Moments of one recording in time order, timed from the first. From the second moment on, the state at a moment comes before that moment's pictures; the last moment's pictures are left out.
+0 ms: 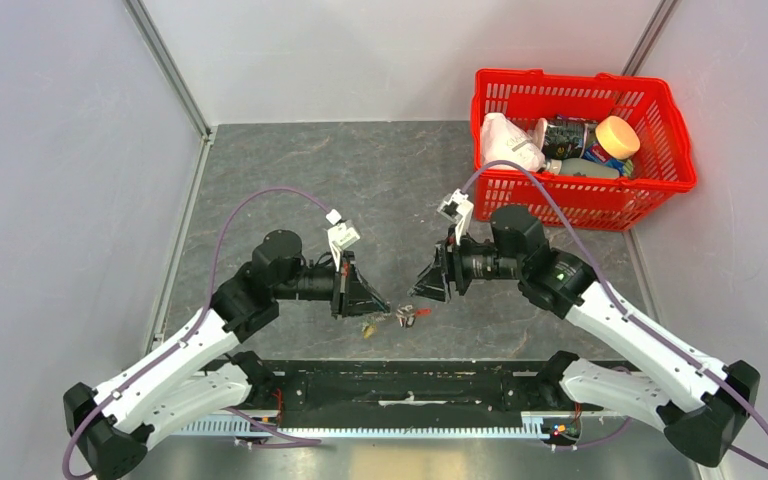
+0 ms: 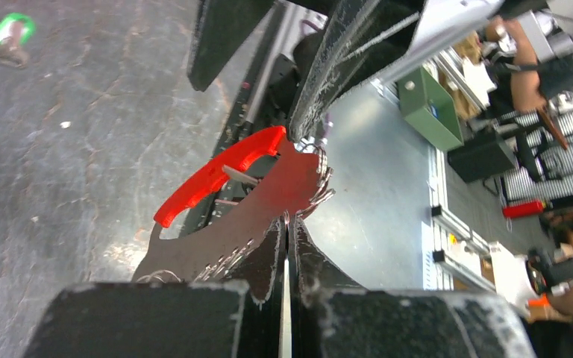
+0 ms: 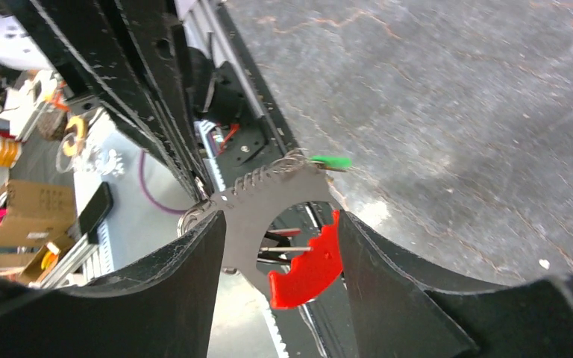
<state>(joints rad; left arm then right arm) -0.74 0.81 0.69 -0.17 0.70 -0.51 0.74 0.99 0.90 -0.35 -0.54 0.41</state>
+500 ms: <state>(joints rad) -0.81 0.82 0.76 -0.25 0.89 -0.39 0.74 0.97 0.97 -0.34 -0.83 0.38</state>
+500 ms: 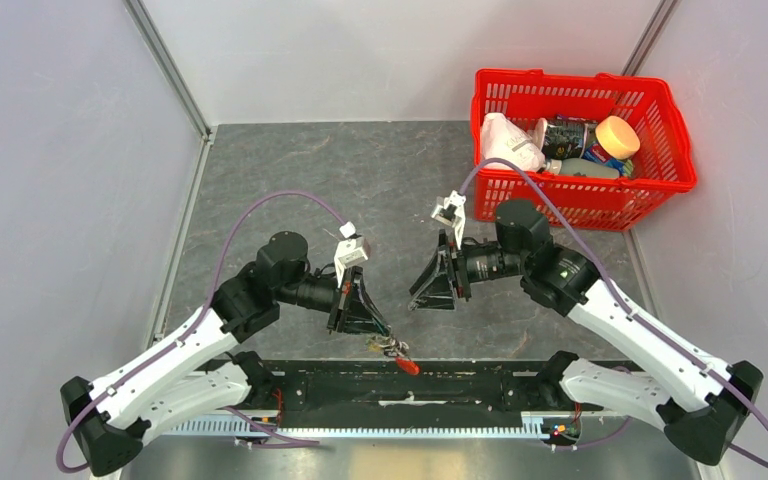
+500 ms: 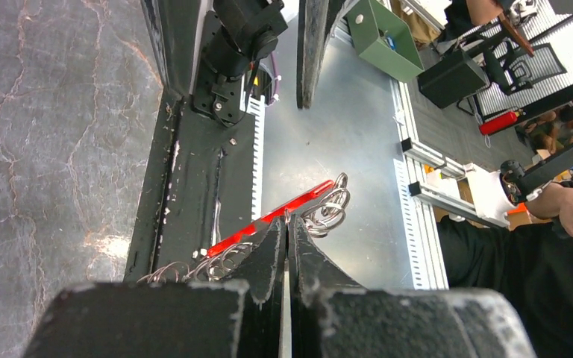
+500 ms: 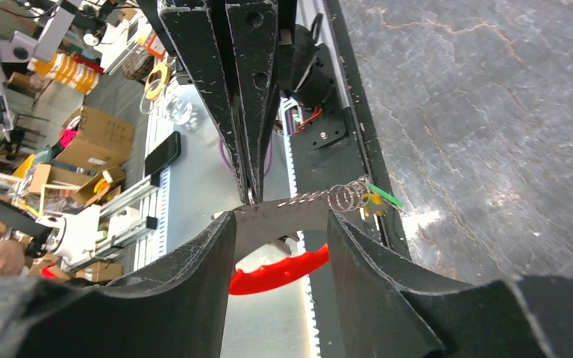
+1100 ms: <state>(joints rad) -0.82 0.82 0.77 -0.25 0.89 -0.37 0.92 1.06 0.97 -0.27 -0.82 0.40</state>
